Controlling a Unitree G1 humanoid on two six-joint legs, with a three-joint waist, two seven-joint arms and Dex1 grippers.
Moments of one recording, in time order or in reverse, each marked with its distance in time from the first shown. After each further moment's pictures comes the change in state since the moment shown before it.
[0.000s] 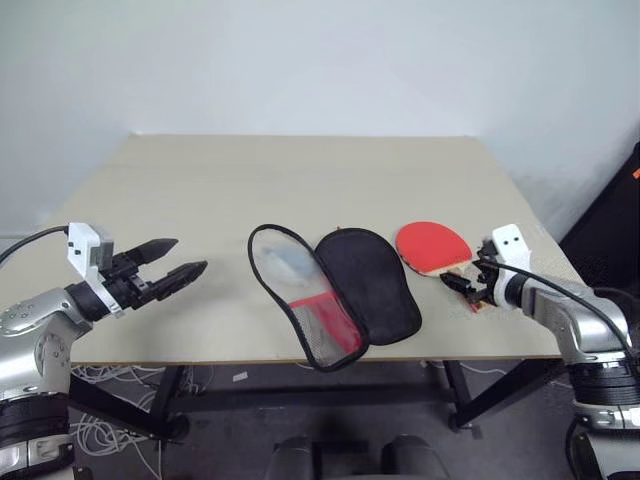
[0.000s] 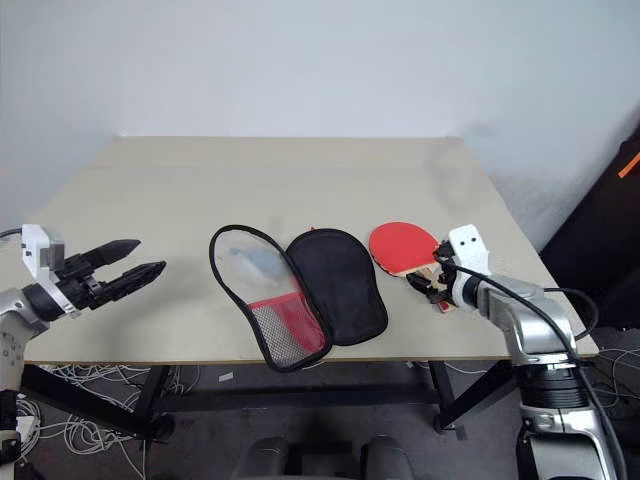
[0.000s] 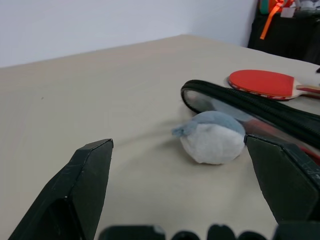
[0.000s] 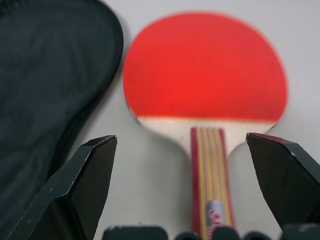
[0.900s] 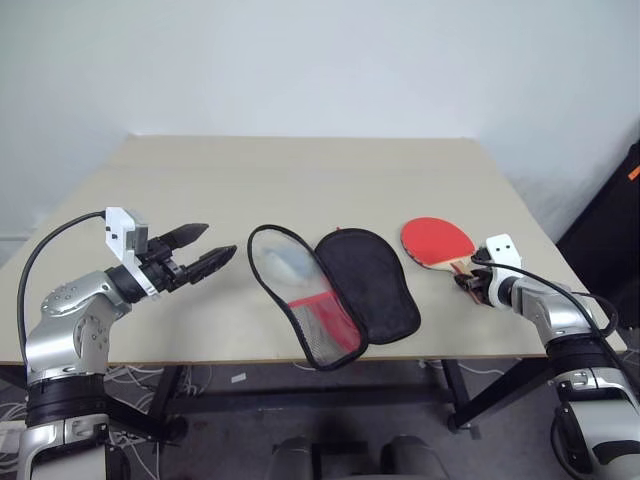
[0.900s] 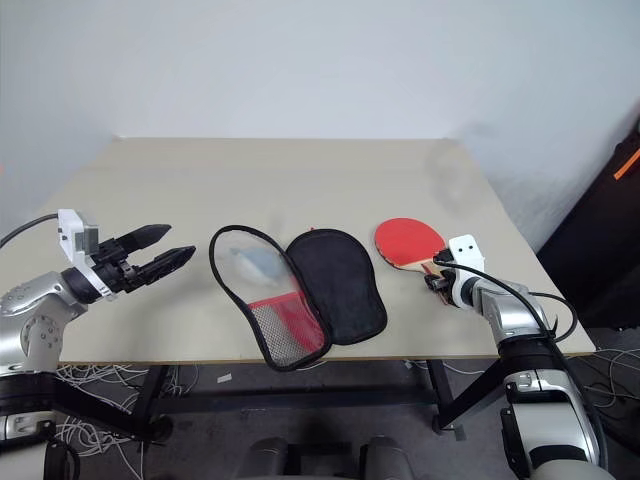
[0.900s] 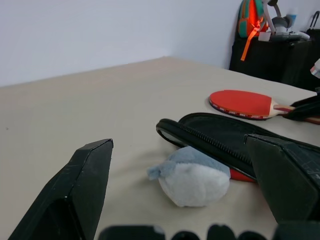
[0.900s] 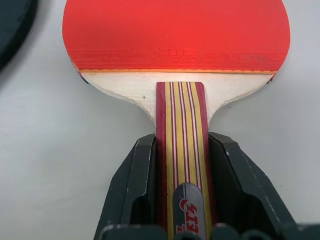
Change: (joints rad) left arm -0.093 -0.091 -0.072 -0.011 -0.001 0.003 0.053; right arm -0.179 0.020 0.011 0.523 -0.079 -0.290 -0.007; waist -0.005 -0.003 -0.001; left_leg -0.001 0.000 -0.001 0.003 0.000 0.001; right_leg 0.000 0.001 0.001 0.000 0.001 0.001
